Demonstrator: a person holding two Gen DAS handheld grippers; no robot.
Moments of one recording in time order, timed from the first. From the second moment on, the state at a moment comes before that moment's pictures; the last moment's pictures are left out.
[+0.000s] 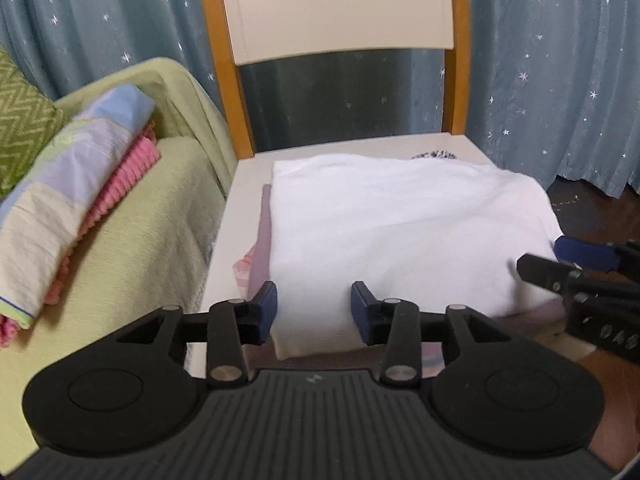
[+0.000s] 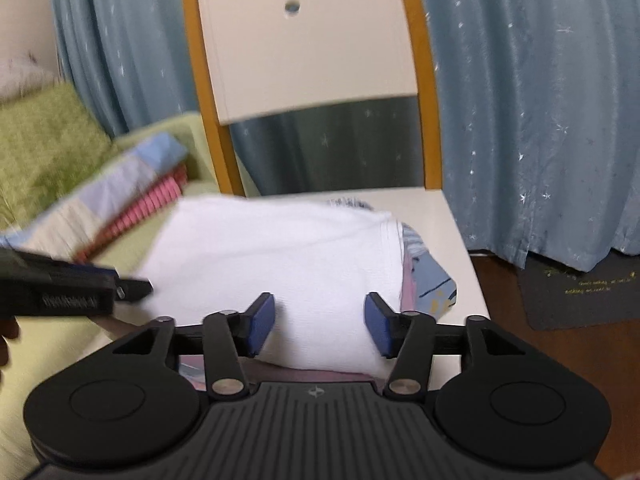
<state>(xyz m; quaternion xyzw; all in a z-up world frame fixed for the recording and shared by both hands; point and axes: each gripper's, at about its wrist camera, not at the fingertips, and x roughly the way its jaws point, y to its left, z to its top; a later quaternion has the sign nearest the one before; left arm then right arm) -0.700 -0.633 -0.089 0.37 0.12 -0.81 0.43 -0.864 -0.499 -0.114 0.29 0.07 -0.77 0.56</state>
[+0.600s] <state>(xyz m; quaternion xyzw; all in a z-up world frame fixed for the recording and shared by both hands) -0.617 -0.492 -0.048 0.34 0.17 -0.80 0.46 -0.776 -0.363 -0.066 0.32 0.08 -0.80 0.50</state>
